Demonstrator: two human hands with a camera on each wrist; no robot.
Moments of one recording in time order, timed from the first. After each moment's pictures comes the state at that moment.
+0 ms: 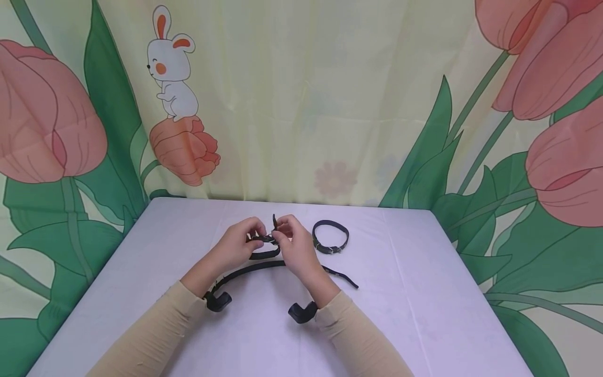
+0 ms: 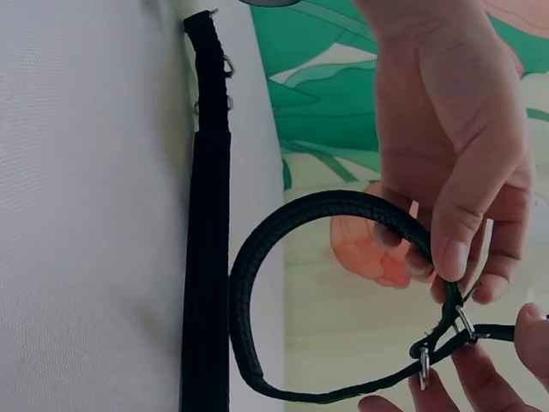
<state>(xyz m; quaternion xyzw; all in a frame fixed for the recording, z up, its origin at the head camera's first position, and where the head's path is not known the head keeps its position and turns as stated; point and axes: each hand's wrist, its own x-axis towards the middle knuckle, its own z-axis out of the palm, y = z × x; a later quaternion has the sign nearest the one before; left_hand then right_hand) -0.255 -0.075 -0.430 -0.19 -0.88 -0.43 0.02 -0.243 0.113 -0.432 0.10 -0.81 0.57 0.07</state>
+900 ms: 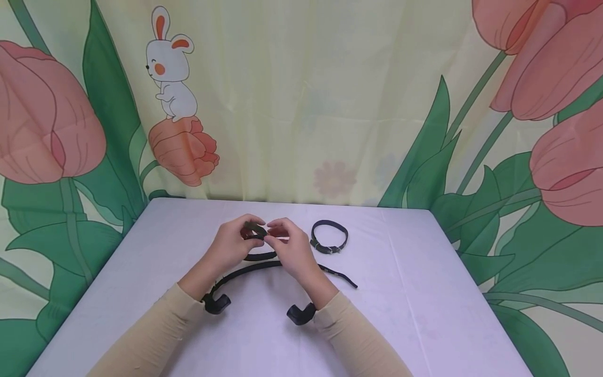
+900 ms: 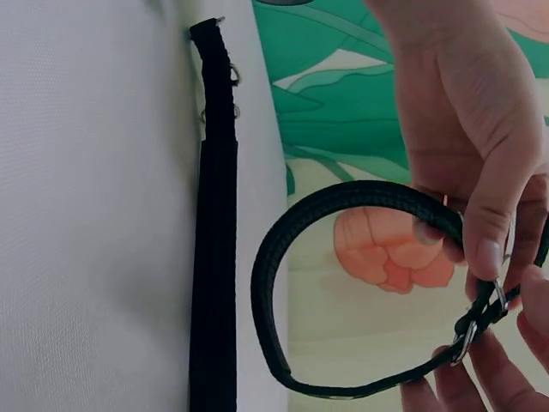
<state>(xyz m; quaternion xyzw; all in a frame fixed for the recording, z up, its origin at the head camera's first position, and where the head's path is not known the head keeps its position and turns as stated) -0.248 -0.077 -0.426 -0.17 -0.86 -0.47 0.08 -0.238 0.111 -0.432 0.13 -0.81 0.57 0.06</state>
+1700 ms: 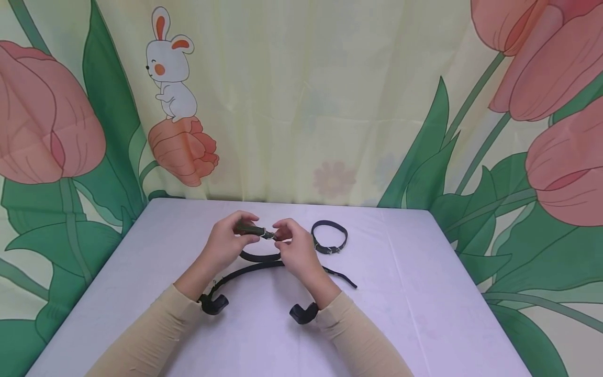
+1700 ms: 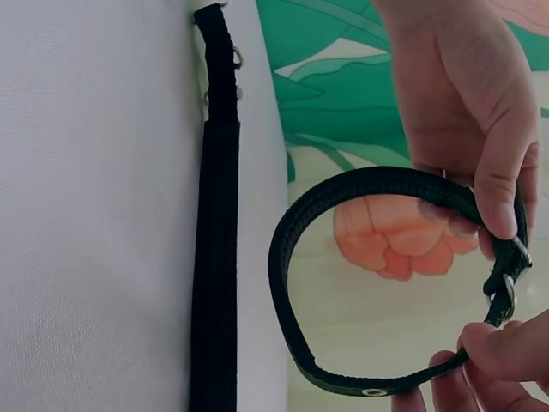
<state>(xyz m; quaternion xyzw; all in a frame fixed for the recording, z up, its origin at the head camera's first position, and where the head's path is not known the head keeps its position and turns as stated) -0.244 -0.084 -0.419 -0.12 -0.84 -0.53 0.08 -0.239 0.117 -0.433 0.11 -0.84 0.53 0.08</state>
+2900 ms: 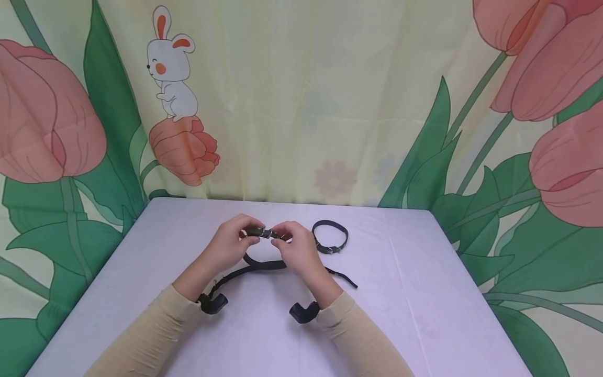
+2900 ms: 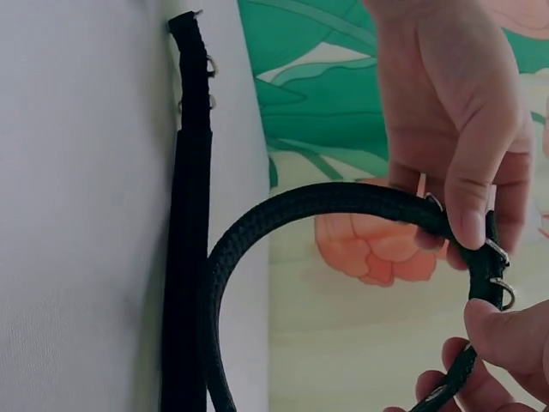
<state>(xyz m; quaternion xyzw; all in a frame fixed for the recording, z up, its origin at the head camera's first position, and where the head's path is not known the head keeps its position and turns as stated) -0.242 -0.084 -0.417 -0.20 -0.87 -0.44 0.08 -0.237 0.116 -0.424 0.10 -0.87 0.48 0.09</state>
